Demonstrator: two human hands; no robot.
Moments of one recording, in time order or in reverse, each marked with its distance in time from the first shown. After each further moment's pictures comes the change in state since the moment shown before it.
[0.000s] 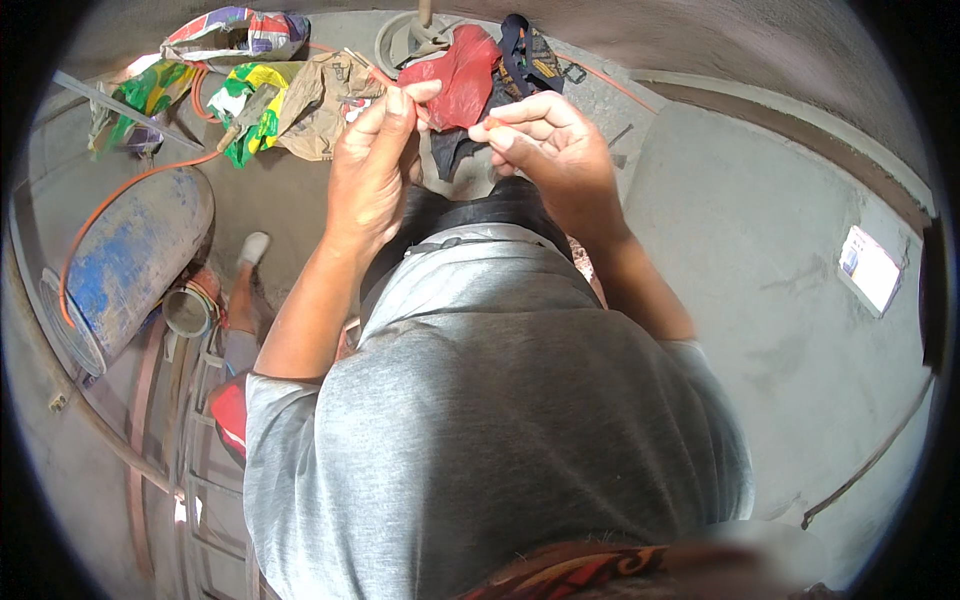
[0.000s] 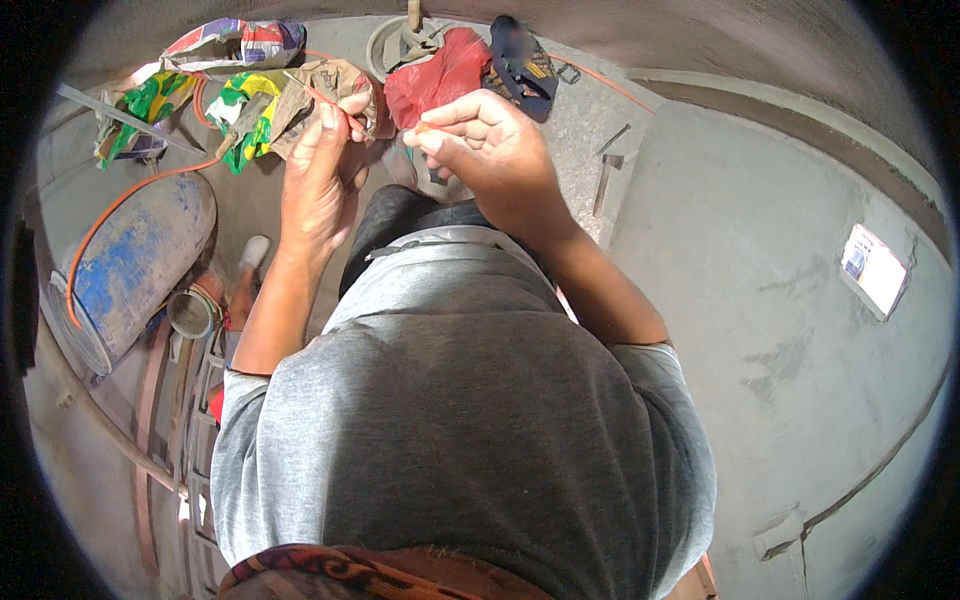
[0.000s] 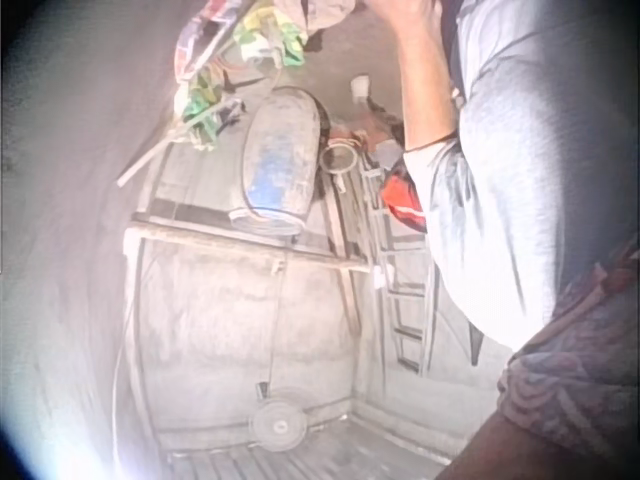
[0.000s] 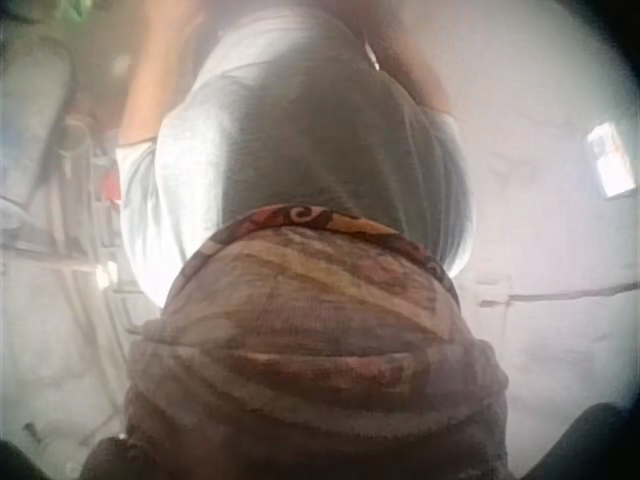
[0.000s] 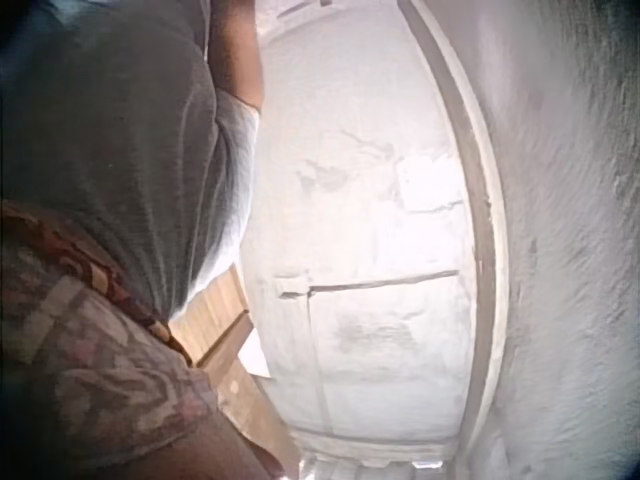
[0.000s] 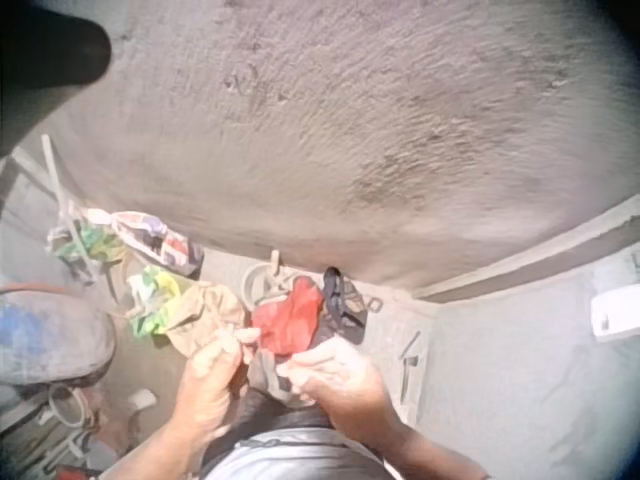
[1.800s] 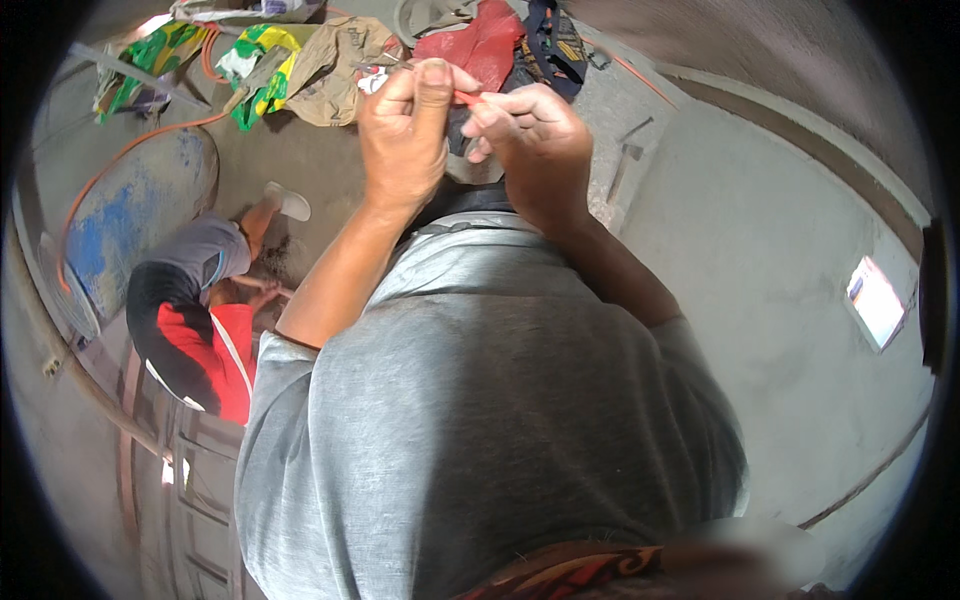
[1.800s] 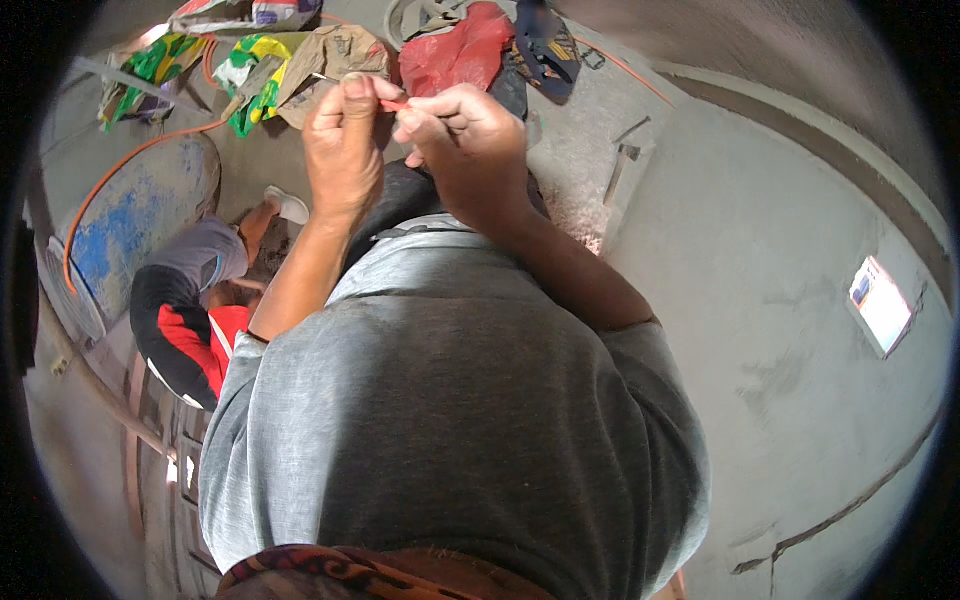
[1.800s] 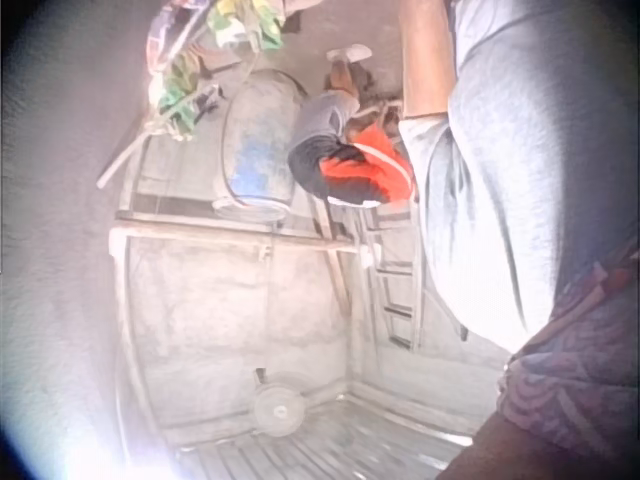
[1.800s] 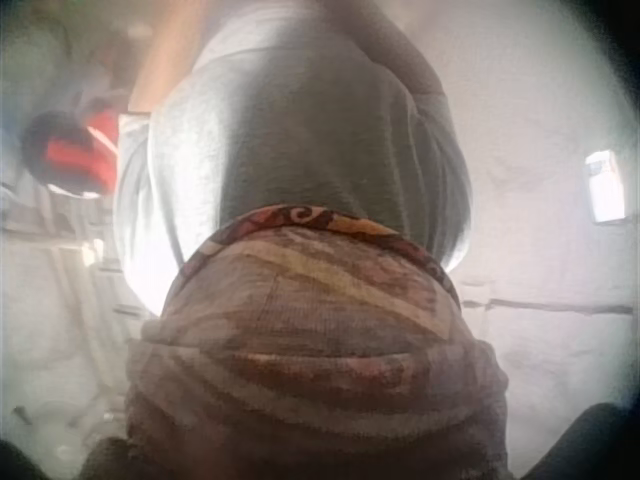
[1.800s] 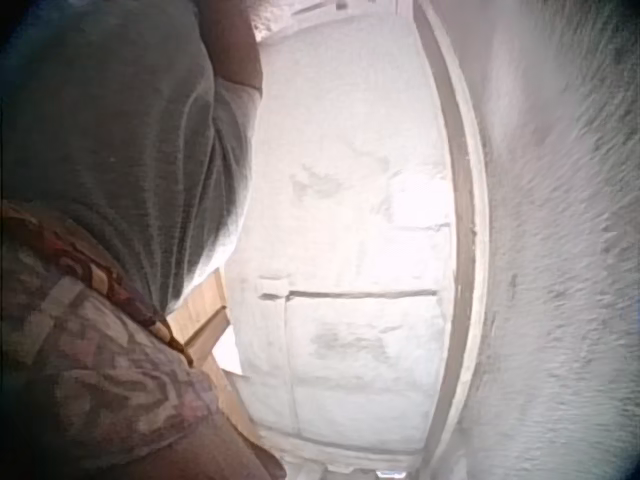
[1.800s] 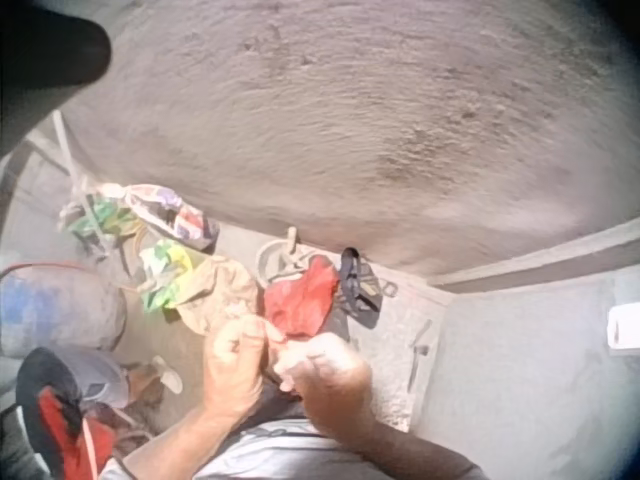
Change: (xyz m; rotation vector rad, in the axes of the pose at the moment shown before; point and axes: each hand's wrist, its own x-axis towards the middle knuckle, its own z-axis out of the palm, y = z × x) left_hand 0.015 -0.038 0.000 0.264 0.062 0.300; right_hand 0.012 0.042 0.030 -0.081 0.137 -0.174
